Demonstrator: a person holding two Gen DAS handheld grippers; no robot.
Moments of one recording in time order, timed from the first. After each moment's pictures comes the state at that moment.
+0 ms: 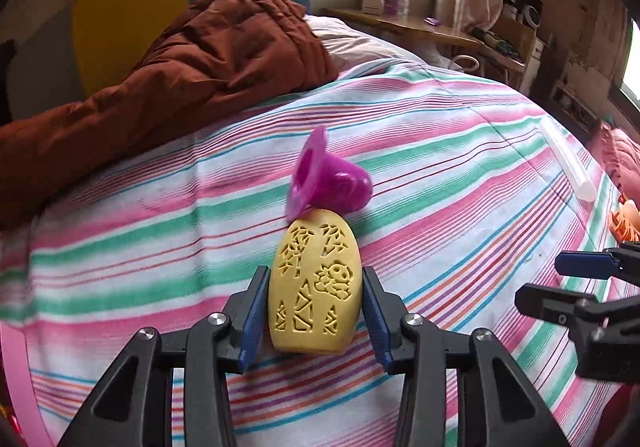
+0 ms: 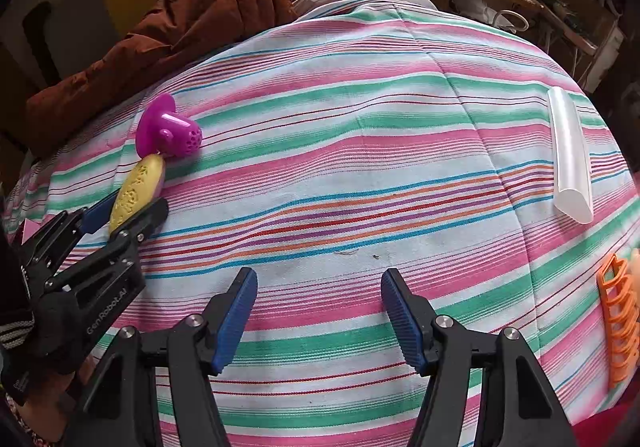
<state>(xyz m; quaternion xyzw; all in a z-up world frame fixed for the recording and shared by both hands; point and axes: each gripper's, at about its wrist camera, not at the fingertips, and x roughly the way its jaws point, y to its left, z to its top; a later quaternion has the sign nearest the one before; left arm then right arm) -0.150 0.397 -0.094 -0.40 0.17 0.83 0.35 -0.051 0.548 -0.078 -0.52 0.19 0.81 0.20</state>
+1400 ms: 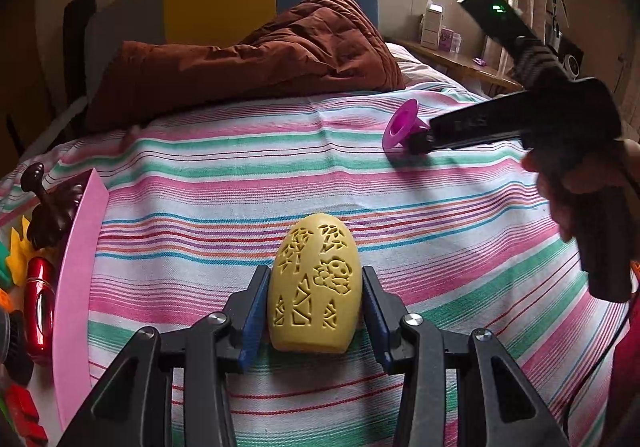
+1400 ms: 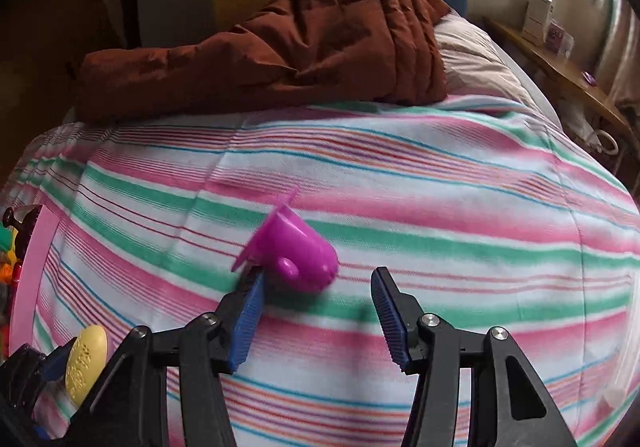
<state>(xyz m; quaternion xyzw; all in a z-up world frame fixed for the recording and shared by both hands) -0.101 0.282 -0.096 -0.38 0.10 0.88 0.28 -0.170 0.501 -0.077 -0.47 0.06 0.88 0.07</state>
